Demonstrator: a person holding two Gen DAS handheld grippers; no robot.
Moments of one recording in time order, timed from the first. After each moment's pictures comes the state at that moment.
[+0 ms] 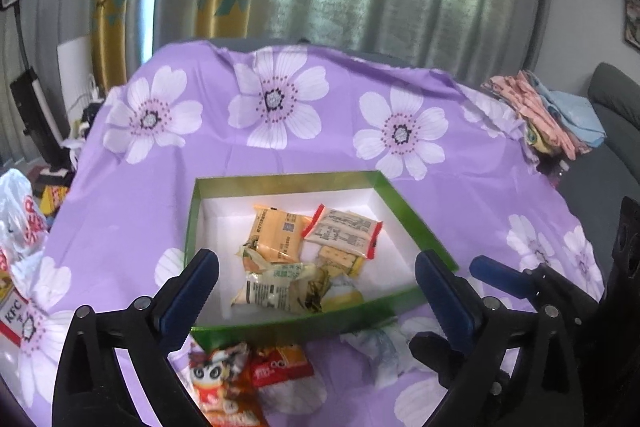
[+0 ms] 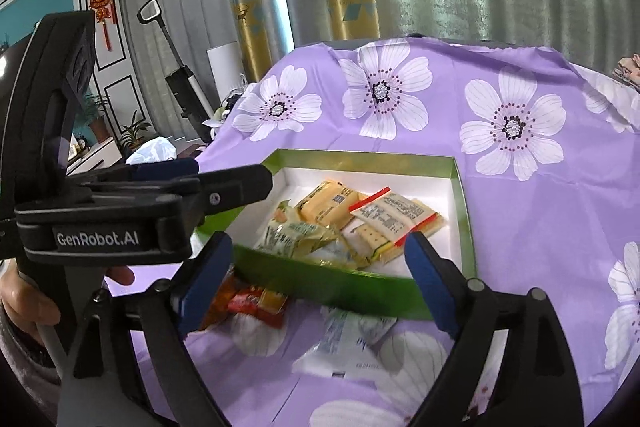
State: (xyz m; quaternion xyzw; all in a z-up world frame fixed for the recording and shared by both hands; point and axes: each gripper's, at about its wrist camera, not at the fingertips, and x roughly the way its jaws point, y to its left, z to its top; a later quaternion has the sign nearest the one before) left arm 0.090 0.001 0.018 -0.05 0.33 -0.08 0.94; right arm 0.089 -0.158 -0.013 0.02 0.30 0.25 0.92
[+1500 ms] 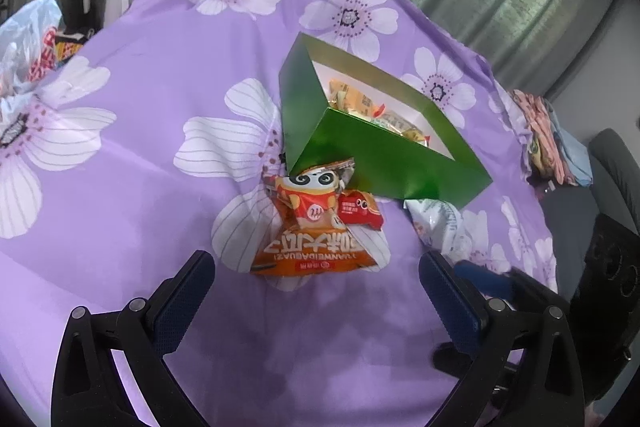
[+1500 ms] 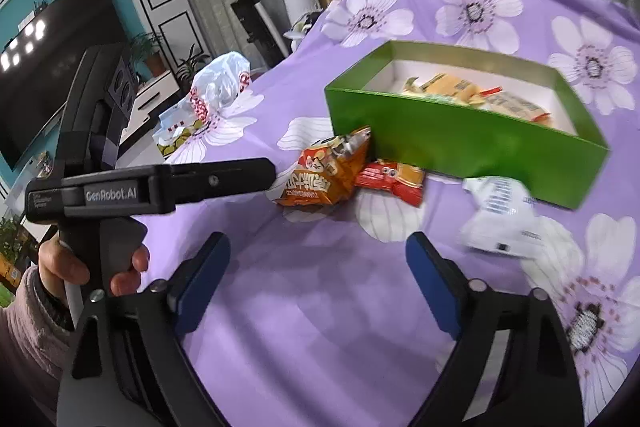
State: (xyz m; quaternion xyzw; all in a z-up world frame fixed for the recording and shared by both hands) left arm 0.009 0.105 -0.085 -0.21 0.41 -0.09 0.88; right arm 0.021 -0.084 -0.074 -0.01 0.40 0.36 0.84
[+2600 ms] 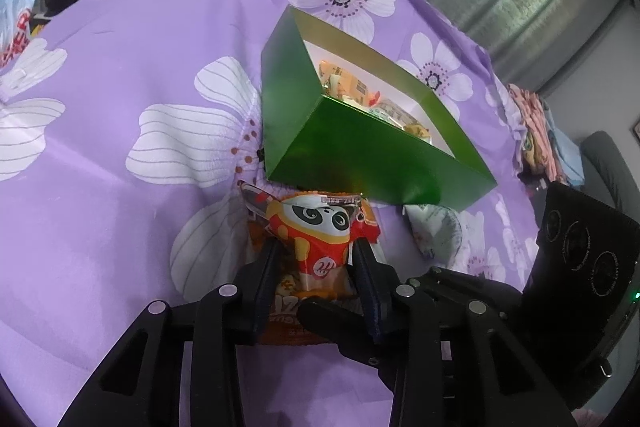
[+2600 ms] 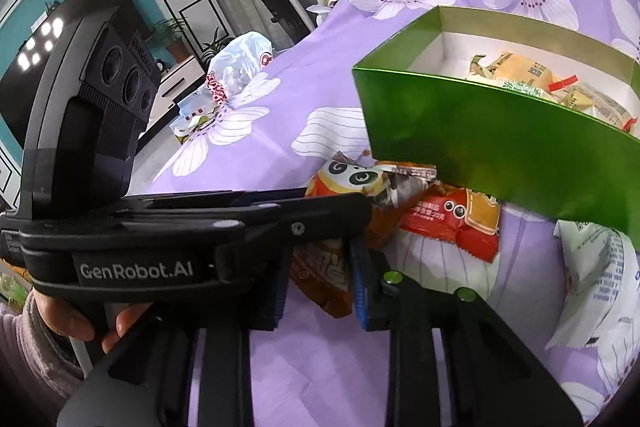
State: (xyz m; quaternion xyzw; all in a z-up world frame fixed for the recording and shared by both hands) left arm 0.040 0.099 -0.104 -0.23 0.44 -0.12 0.86; right arm 0.072 -0.037 -0.108 0.01 0.43 0.41 0.80
